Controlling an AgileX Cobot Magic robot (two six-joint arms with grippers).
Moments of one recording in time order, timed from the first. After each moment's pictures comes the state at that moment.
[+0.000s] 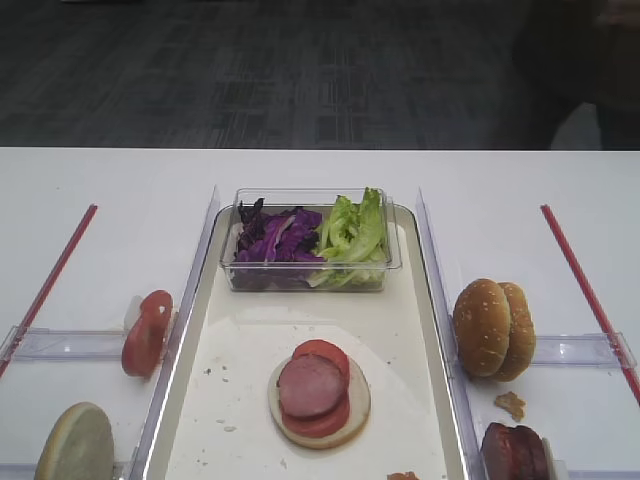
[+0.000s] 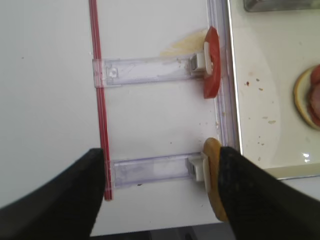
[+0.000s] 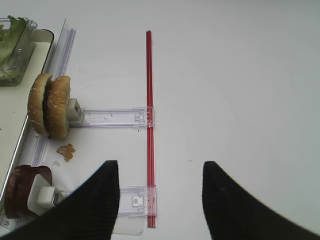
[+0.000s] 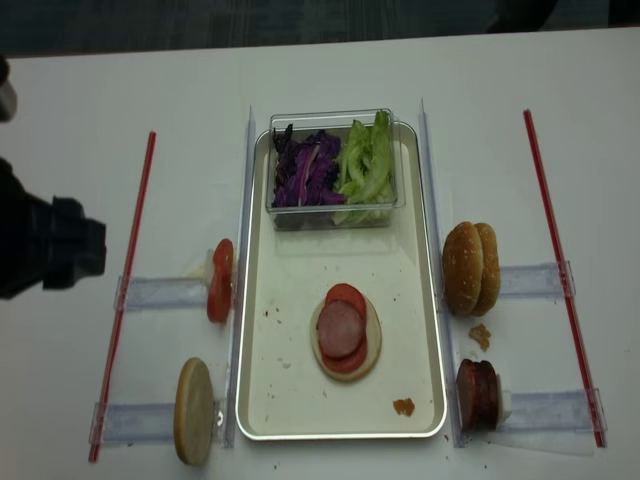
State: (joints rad) left arm -0.07 1.05 -1.01 -0.05 1.21 -0.03; right arm -0.01 -0.02 -0.47 -0.02 1.13 0.02
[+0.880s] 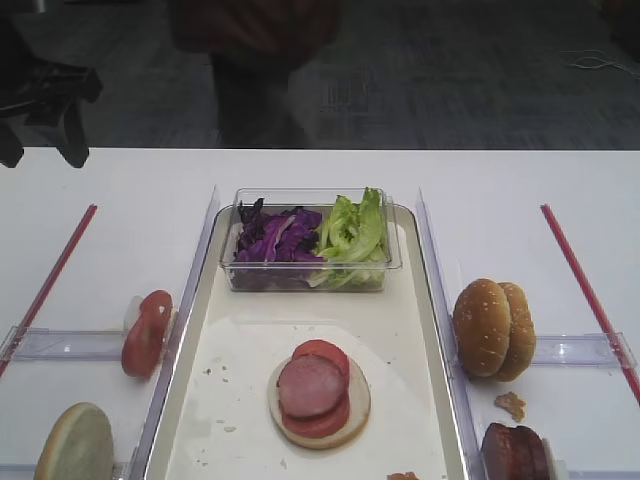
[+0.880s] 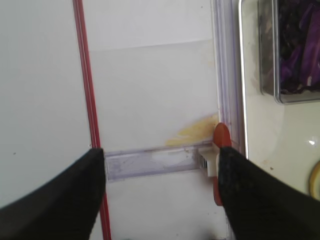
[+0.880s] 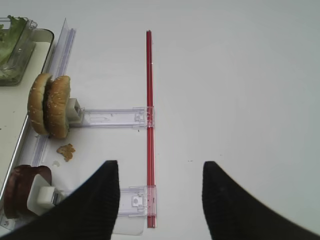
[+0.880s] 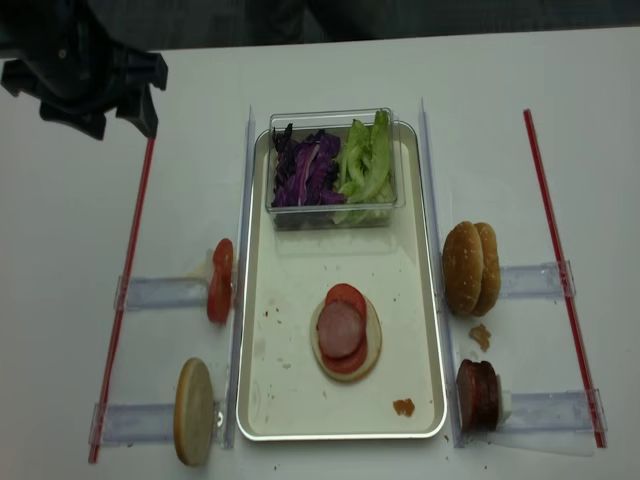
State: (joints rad) left arm -0.07 1.66 -1.50 -0.05 1.21 0.00; right arm -0.01 -0.02 -0.47 -0.02 1.13 0.02
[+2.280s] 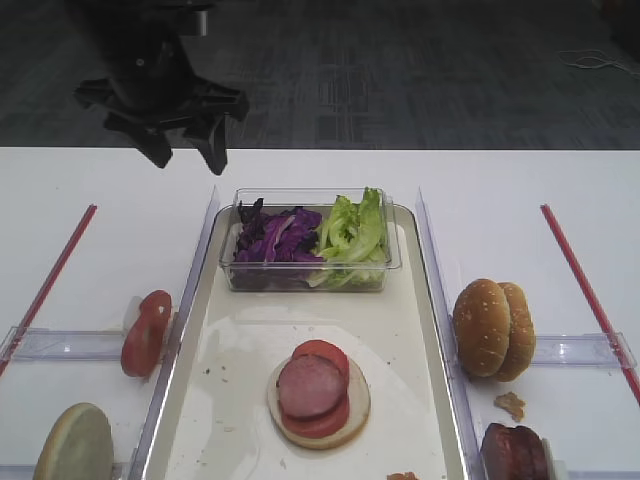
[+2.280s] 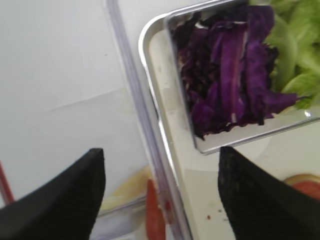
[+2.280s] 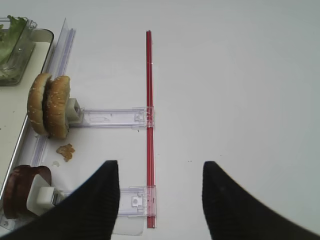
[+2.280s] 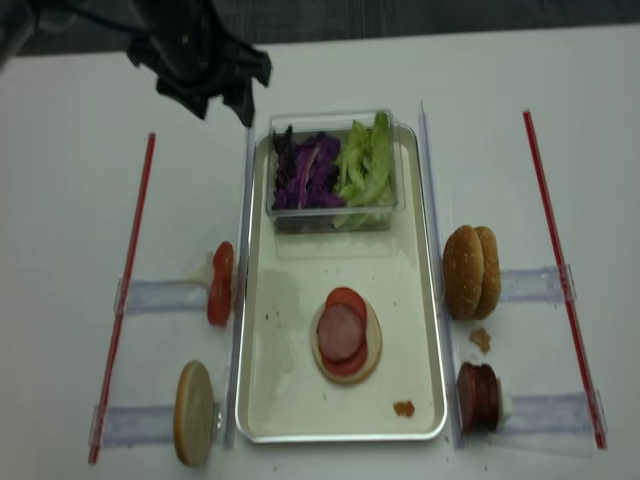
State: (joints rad) left arm -0.31 1.91 -1.74 -0.07 1.20 -0.02; right arm -0.01 -0.02 -0.47 -0.02 1.13 0.02
